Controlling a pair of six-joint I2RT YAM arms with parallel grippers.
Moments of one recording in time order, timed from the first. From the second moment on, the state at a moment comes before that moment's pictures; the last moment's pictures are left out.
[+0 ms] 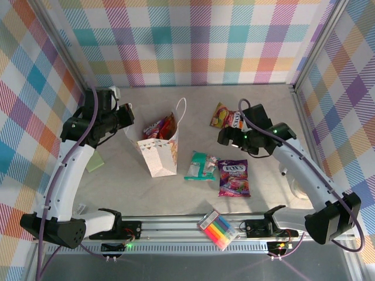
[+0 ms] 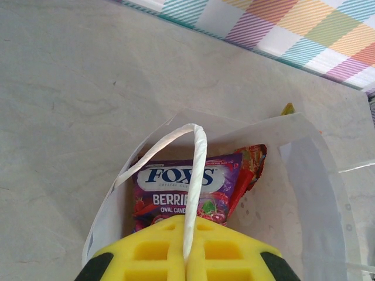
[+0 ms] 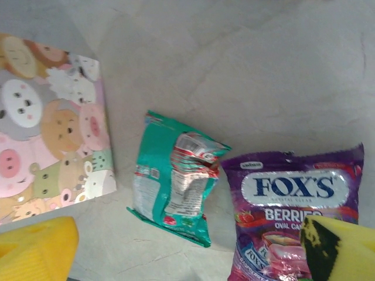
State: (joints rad) left arm -0.22 1.21 1.49 -0.97 0.05 -0.48; right arm 0.44 1.23 1.20 -0.97 -0.14 0.64
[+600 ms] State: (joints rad) left arm -0.22 1.16 1.45 -1.00 0.06 -0.50; right arm 0.25 1.09 0.87 -0.95 -0.18 0.73
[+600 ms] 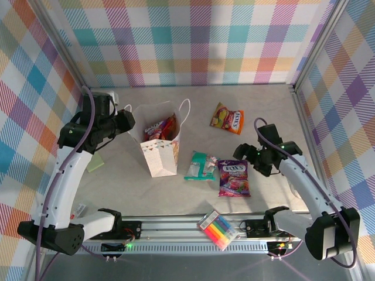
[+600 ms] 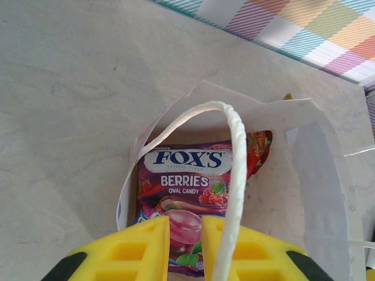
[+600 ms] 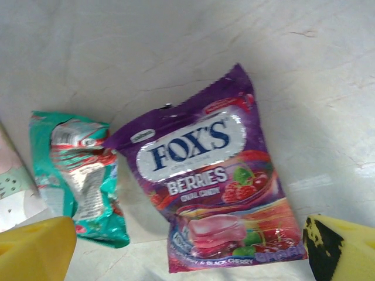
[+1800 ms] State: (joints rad) left arm -0.22 1.18 1.43 -1.00 0.07 -0.52; right arm 0.16 1.26 0.59 -0.68 -0.34 0.73
